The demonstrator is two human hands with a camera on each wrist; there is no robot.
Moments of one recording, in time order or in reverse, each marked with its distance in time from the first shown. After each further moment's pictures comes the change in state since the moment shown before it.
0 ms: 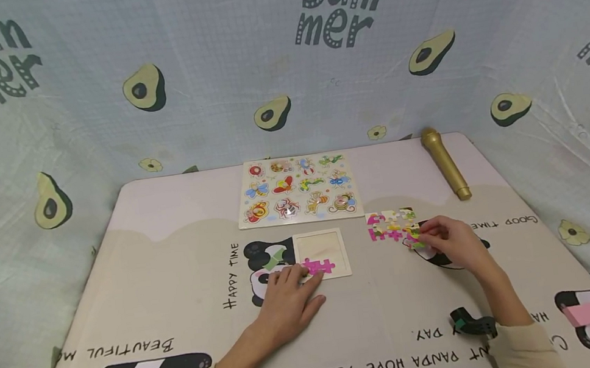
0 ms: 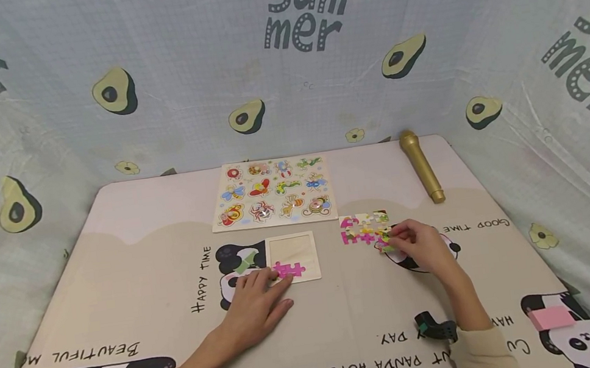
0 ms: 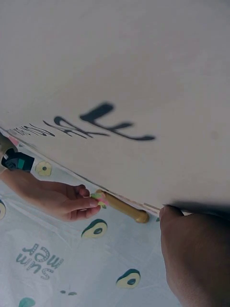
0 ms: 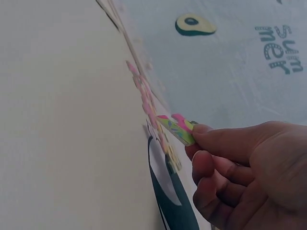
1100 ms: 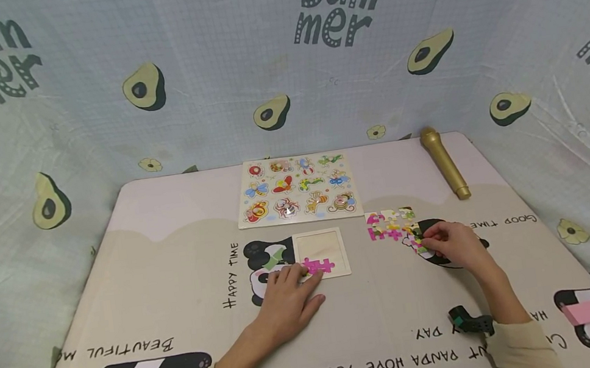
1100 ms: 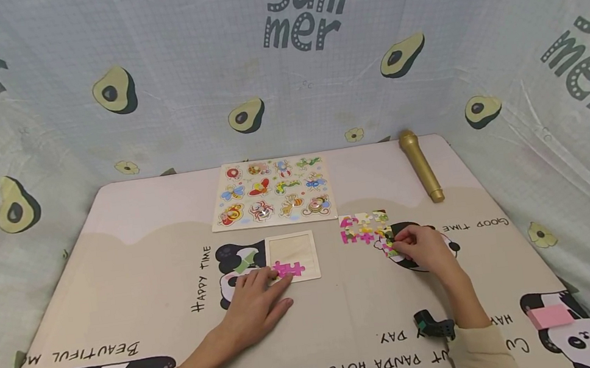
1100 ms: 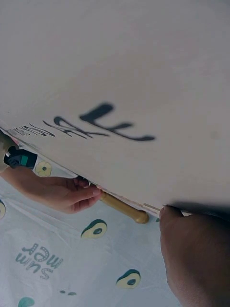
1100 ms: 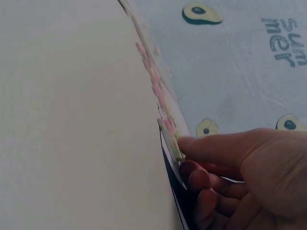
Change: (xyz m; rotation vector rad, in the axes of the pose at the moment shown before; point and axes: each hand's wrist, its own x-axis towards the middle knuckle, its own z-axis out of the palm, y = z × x) left_hand 0.001 0.000 0.002 0.015 0.004 -0.002; right_hand 0.002 0.011 0.001 -0.115 -0.025 0.061
